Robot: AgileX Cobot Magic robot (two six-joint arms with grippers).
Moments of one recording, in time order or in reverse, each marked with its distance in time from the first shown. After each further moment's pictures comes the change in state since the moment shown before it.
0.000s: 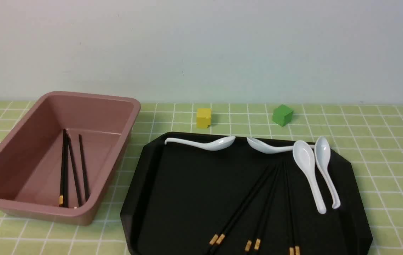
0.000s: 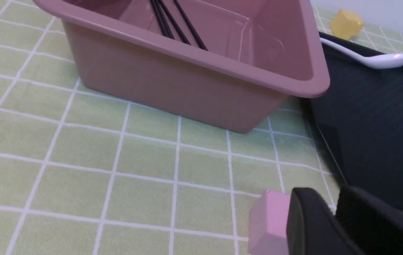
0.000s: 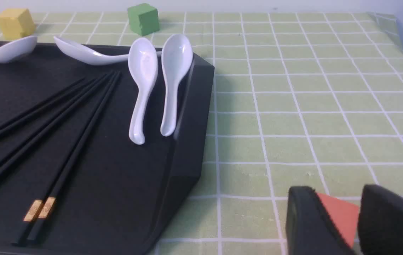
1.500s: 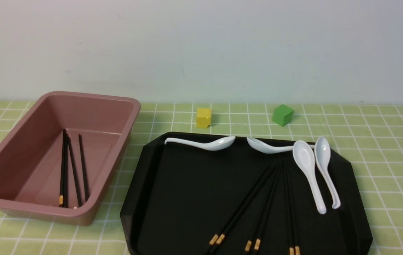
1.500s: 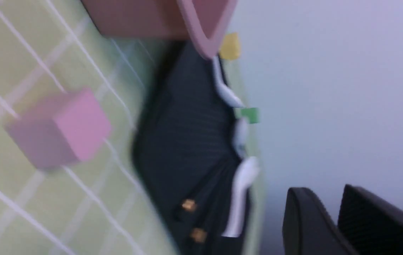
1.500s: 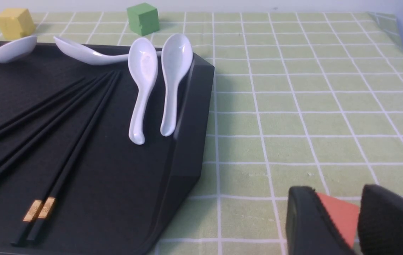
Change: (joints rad) right arm 0.000 0.000 0.000 0.000 0.000 0.000; left arm 0.000 0.000 0.000 -0.772 -0.059 -0.389
